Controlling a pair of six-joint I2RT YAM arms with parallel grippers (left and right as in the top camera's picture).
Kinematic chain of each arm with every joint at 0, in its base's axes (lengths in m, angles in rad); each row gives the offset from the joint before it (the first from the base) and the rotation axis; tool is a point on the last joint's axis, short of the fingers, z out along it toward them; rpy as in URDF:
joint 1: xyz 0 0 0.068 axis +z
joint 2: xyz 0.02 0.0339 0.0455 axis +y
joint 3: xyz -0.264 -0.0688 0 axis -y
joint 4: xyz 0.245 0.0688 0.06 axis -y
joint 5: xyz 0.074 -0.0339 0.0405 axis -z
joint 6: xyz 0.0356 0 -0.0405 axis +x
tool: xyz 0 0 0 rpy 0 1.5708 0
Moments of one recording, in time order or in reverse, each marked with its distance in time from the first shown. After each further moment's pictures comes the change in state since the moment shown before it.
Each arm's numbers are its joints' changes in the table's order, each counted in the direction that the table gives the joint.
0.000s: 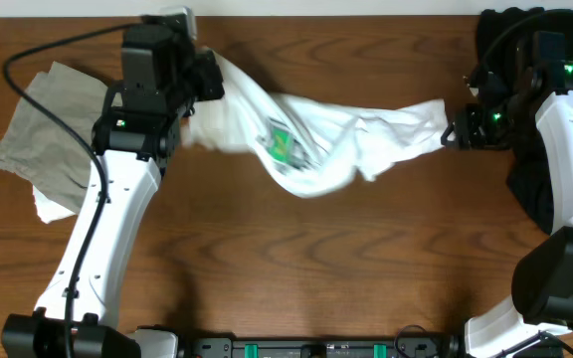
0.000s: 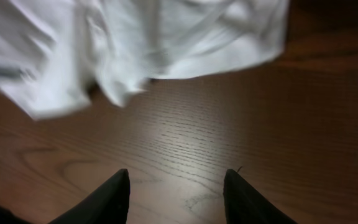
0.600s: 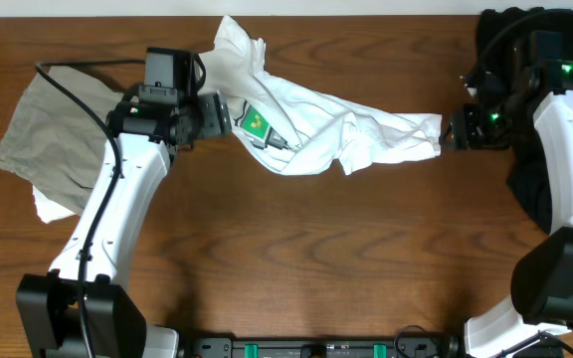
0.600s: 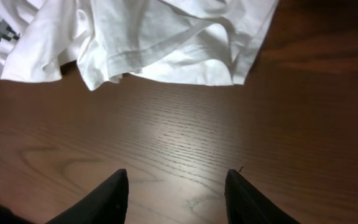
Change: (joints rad) left arm 0.001 0.100 -0.004 -0.385 -0.077 0.000; right arm 0.014 0.000 0.000 0.000 0.001 0.000
